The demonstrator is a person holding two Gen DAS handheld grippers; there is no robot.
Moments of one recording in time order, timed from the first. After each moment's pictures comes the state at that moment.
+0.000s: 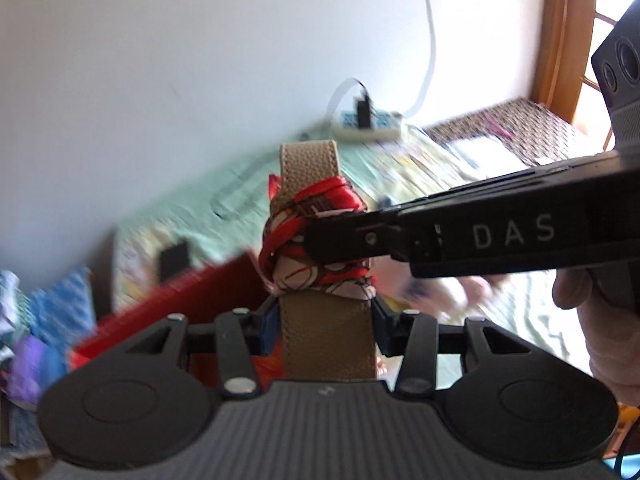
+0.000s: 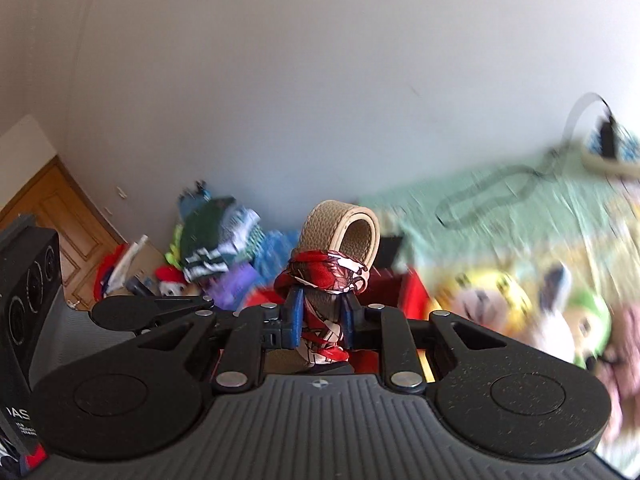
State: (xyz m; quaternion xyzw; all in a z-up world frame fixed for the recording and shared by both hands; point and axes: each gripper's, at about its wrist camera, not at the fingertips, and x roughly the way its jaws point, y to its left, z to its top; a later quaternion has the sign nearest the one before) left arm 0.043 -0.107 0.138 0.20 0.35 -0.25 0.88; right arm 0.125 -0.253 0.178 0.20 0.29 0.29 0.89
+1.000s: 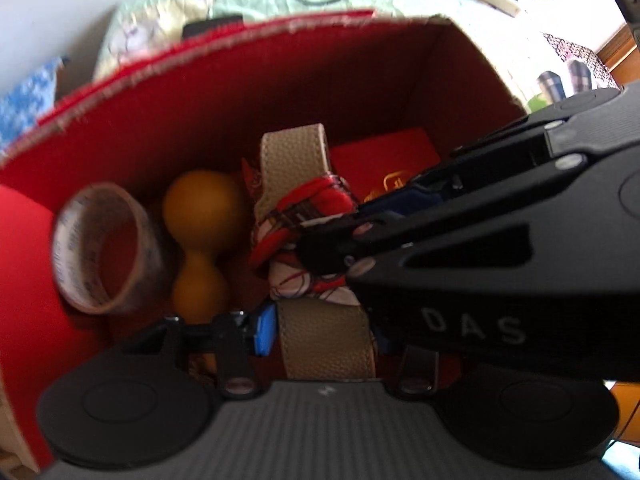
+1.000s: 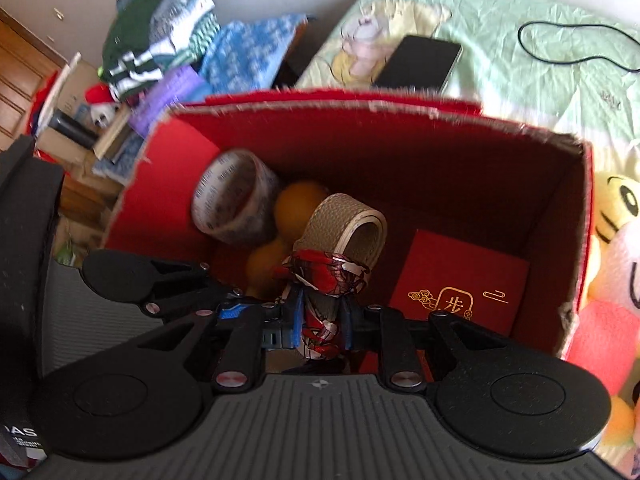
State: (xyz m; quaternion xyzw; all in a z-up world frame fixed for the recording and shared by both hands) left arm 0.170 0.014 -0.024 0.10 0.60 -0.22 0.76; right arm 0.248 -0.093 0.033 0.04 0.57 0.29 0.77
